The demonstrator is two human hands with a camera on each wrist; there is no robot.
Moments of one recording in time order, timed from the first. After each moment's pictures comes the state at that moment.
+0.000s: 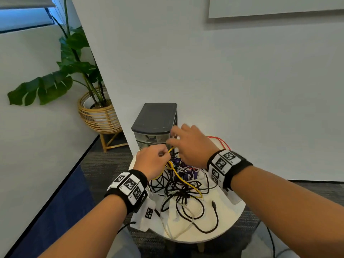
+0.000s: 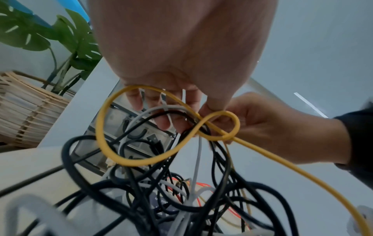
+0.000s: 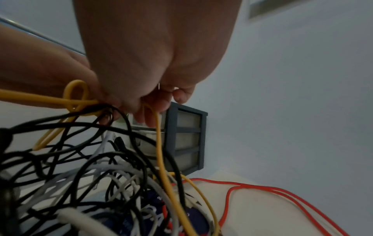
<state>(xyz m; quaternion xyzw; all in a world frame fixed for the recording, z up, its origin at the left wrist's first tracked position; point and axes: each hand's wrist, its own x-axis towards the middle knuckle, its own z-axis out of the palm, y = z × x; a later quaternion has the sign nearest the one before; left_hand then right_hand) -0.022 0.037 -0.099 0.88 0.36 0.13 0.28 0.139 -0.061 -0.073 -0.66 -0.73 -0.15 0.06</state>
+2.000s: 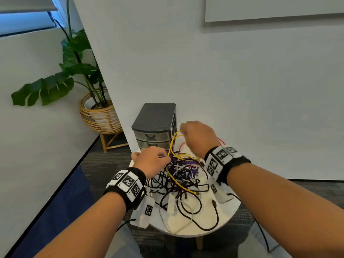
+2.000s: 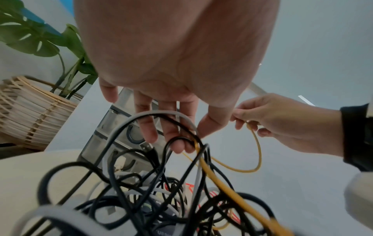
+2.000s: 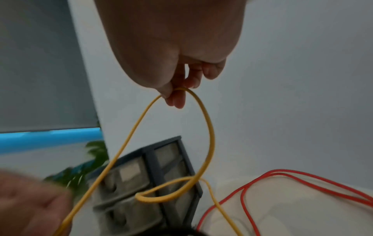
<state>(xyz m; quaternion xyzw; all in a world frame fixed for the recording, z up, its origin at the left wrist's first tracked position) -0.027 0.021 -0.088 0.89 0.40 0.08 0.22 0.139 -0.067 -0.052 -0.81 -0.57 -0.08 0.11</state>
